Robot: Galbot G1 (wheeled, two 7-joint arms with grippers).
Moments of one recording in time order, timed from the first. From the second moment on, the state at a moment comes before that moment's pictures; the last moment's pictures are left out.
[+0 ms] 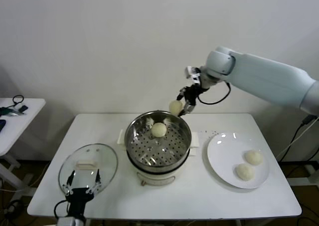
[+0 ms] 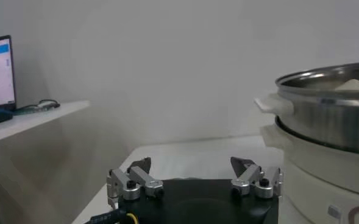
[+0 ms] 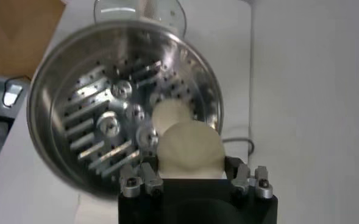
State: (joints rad) left arm 1.75 -1.51 -0.65 -2.04 0.01 -0.01 -0.08; right arm 0.70 1.09 -1.36 1.23 0.72 -0.37 -0.98
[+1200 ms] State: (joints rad) left arm 1.78 -1.49 -0.67 -2.04 0.00 -0.03 -0.08; right arm 0.56 1.36 -1.49 1.22 0.80 -0.53 -0.77
